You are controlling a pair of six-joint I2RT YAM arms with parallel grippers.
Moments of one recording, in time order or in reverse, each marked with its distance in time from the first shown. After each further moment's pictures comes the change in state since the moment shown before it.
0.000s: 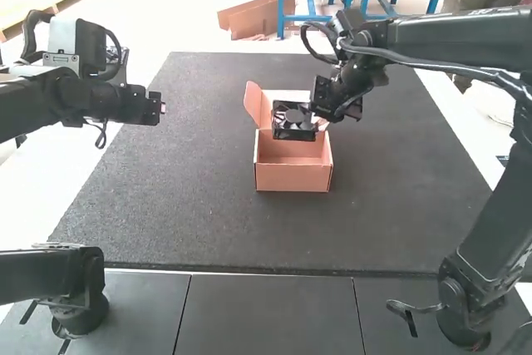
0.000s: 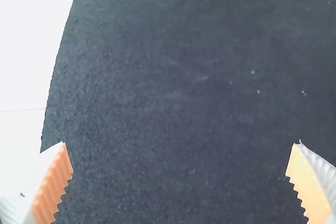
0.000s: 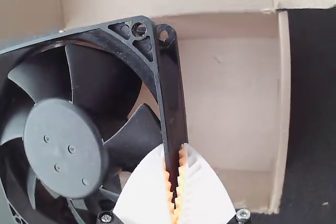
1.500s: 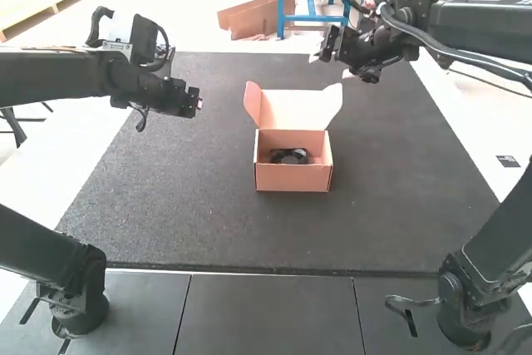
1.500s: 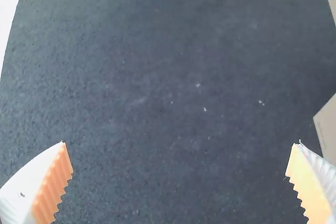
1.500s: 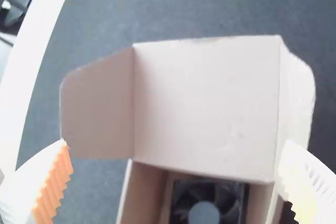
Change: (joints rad) left arm -0.167 0.339 0.162 0.105 -0.011 -0.023; right arm -0.173 -0.117 0.020 0.275 -0.145 -0.160
